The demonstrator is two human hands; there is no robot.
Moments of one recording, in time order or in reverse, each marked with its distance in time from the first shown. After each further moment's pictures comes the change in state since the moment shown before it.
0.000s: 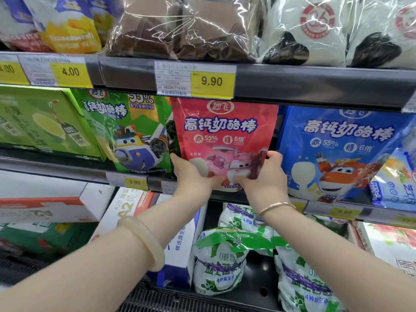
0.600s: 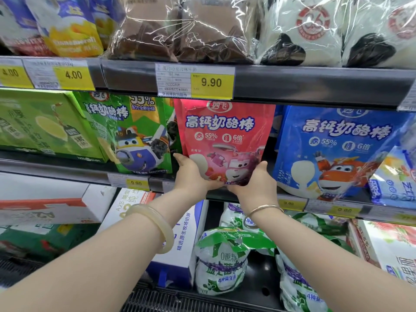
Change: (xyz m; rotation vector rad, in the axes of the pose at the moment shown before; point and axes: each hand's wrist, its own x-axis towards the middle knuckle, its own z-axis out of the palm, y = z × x) left_hand 0.015 -0.002 -0.004 0.236 -0.141 -0.062; right_hand -0.003 0.006 0.017 -0.154 -0.057 0.085
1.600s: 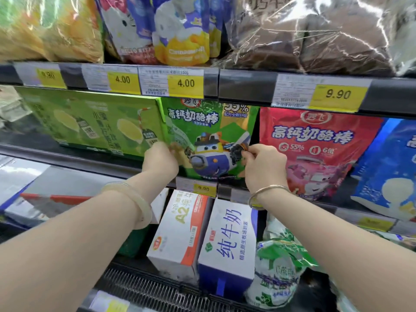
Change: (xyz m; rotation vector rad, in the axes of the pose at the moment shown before) left_hand 0.036 -0.046 -0.183 0.438 0.424 -0.069; right_hand -0.013 -0.116 0.082 -0.171 0.136 -0.296
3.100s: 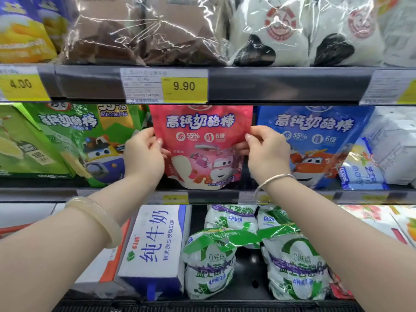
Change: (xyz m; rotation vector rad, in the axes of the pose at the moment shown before) left_hand -0.067 0.110 0.080 -0.582 -0.043 0.288; right_hand 0.022 0.117 -0.106 0.420 0.174 0.134
